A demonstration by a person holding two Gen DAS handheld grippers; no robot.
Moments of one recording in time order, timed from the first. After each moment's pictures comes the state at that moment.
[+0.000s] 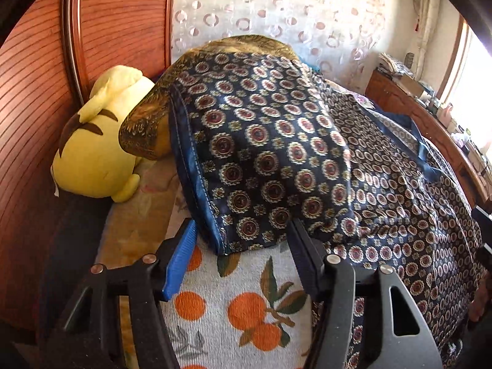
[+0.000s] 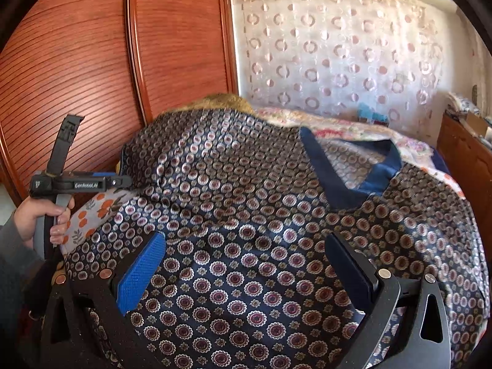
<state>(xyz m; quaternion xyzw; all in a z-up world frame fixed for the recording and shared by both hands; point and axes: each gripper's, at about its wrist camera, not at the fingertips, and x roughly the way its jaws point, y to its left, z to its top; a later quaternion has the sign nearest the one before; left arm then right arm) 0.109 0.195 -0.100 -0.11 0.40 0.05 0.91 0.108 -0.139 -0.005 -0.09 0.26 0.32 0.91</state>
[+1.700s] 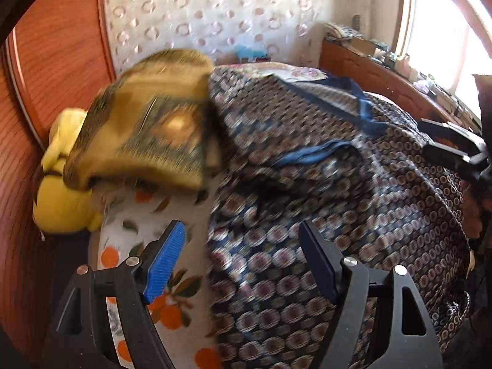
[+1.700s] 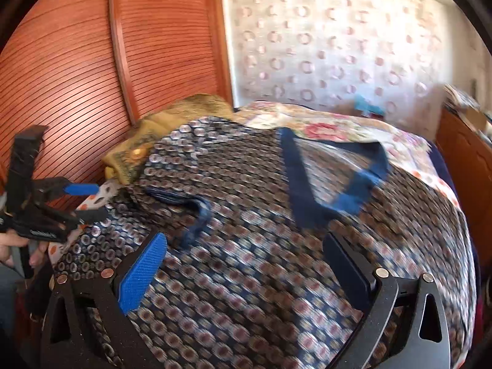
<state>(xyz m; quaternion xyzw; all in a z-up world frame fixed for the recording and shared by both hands) 0.098 0.114 -0.076 -0.01 0.41 -0.04 0.91 0.151 -0.139 0.014 -0.10 0.28 0.32 0.90</state>
